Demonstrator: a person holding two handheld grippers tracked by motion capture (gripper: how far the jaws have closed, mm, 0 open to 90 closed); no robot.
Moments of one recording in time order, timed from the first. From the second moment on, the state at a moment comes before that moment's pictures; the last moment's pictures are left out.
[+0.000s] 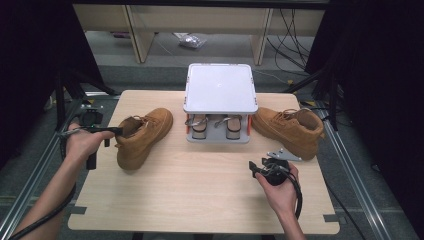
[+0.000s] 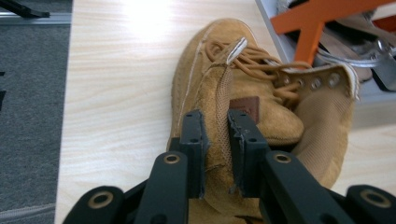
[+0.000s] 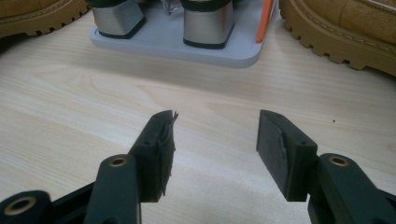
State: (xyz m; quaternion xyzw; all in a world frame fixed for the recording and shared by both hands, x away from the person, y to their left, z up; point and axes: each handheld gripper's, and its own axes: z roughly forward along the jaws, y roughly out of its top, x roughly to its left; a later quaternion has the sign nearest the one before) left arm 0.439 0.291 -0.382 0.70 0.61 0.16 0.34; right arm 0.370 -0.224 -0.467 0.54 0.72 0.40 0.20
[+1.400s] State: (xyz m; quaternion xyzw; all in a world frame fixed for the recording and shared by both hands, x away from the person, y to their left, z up) left arm 0.413 0.274 -0.387 0.69 0.57 0.19 0.39; right arm 0.368 -0.225 -0.468 0.54 0.72 0.40 0.20
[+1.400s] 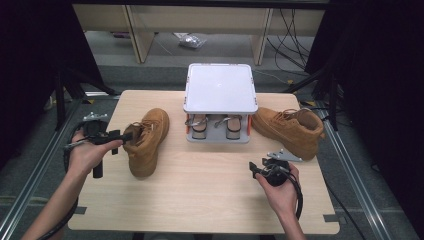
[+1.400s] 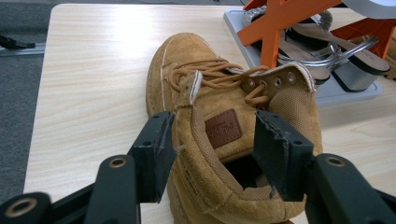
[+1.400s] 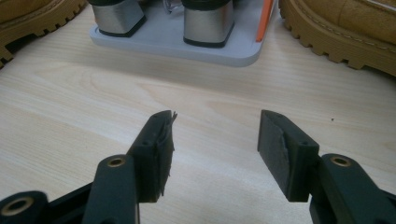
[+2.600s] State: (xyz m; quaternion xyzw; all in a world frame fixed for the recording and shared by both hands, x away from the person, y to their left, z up) left arm 0.430 0.277 -0.403 0.69 0.60 0.19 0.36; right arm 0.369 -0.231 -0.465 0.54 0.71 0.41 0.19
